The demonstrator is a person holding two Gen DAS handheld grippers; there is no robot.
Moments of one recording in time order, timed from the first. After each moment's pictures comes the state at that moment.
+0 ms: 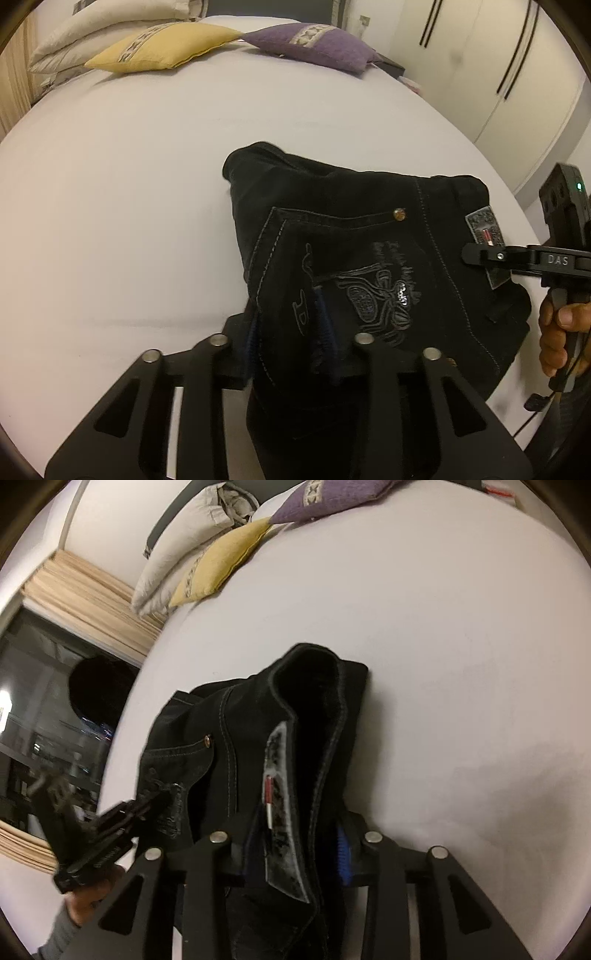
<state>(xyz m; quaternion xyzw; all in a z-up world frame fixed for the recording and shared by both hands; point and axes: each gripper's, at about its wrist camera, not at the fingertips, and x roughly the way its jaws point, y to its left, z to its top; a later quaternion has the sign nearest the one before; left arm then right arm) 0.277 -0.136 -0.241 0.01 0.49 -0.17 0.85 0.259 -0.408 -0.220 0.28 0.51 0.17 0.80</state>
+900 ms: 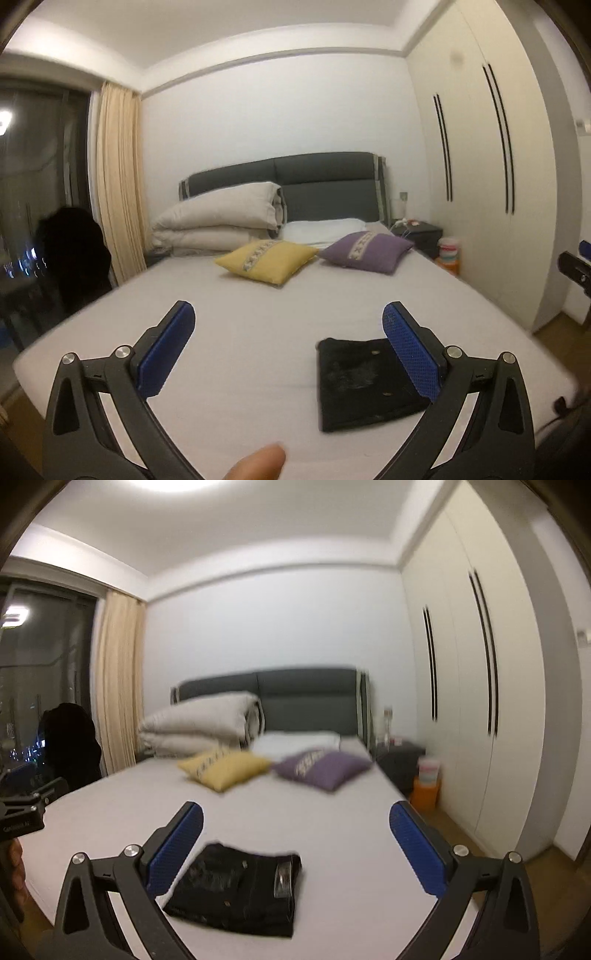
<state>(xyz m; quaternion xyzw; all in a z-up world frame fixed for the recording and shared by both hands) -0.043 -0.108 0.024 0.06 0.13 -0.02 0.99 -0.062 -0.355 0.063 0.02 0.07 -0.02 1.00</state>
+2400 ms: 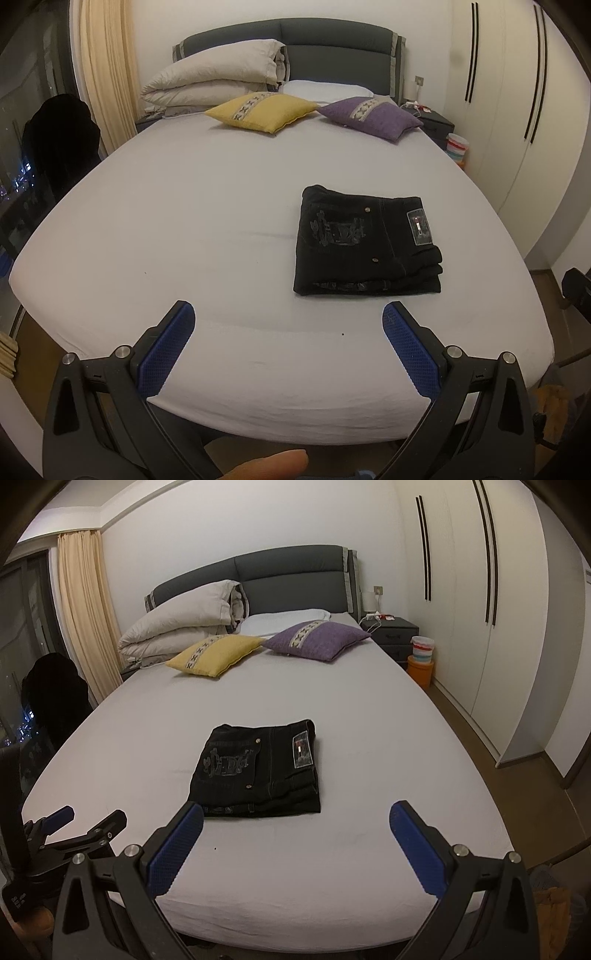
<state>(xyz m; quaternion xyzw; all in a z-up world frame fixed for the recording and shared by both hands) -0.005 -0.116 -0.079 0.02 0.40 -0.01 0.92 -0.045 -0.314 0.008 0.08 0.34 -0.04 0.94</state>
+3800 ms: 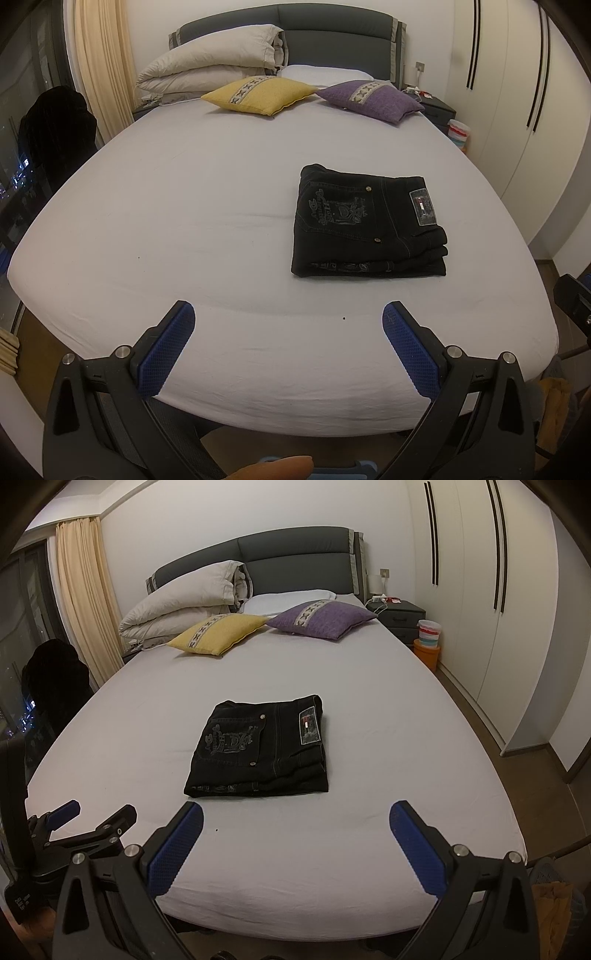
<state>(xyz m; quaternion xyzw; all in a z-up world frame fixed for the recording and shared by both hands) -0.002 -0.112 -0.099 0.03 0.42 -0.01 0.91 -0.042 -0.307 -0.007 0.08 0.37 -0.03 0.93</state>
